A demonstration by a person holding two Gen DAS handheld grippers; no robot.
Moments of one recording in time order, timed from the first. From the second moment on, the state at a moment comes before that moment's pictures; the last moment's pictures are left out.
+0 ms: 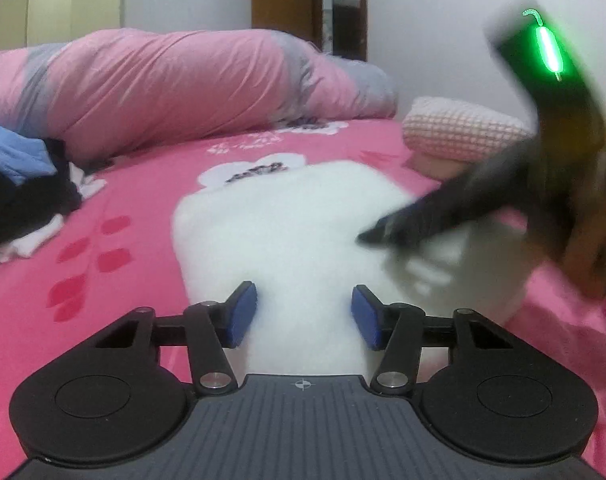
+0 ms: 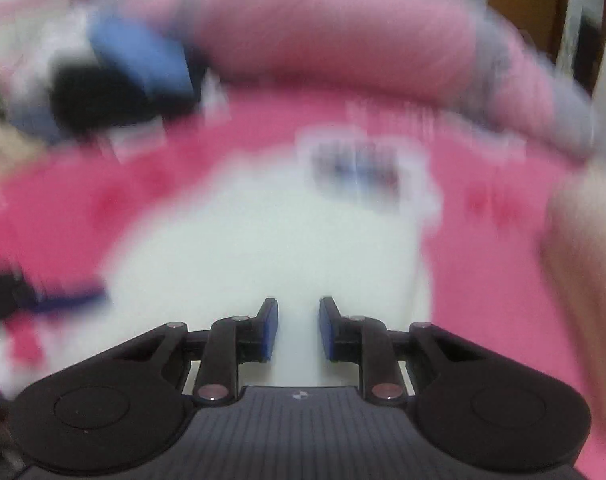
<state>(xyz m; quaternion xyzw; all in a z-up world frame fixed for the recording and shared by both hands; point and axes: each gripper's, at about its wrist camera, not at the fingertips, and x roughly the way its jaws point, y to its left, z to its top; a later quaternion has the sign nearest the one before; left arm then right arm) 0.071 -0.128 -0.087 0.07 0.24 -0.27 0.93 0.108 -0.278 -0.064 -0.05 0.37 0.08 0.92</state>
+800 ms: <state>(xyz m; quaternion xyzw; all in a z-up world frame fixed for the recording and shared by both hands) 0.047 -0.131 -0.085 0.15 0.26 -0.26 0.92 0.016 -0.290 -0.053 -0.06 0.35 0.06 0.93</state>
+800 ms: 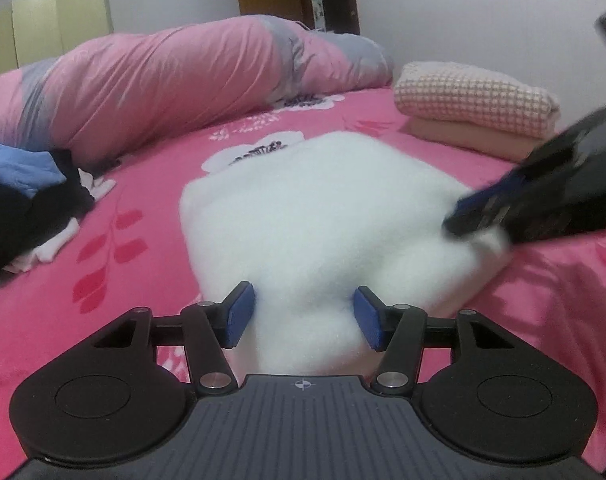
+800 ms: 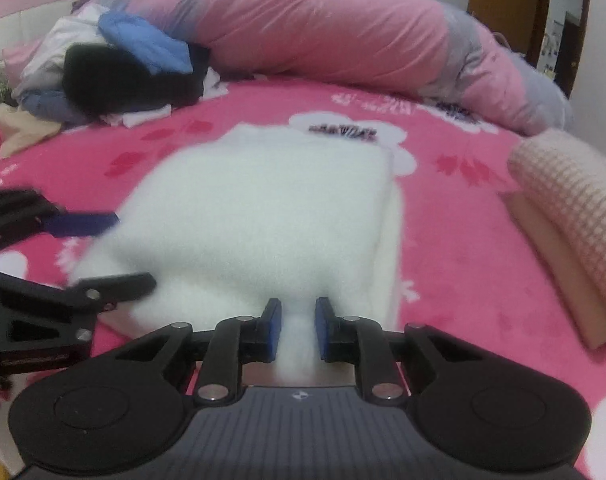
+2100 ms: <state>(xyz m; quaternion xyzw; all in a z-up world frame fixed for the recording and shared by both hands) 0.087 -0.129 -0.075 0.07 0.28 -0.25 0.92 0.082 -0.291 -0.065 -0.06 0.38 0.08 0.92</state>
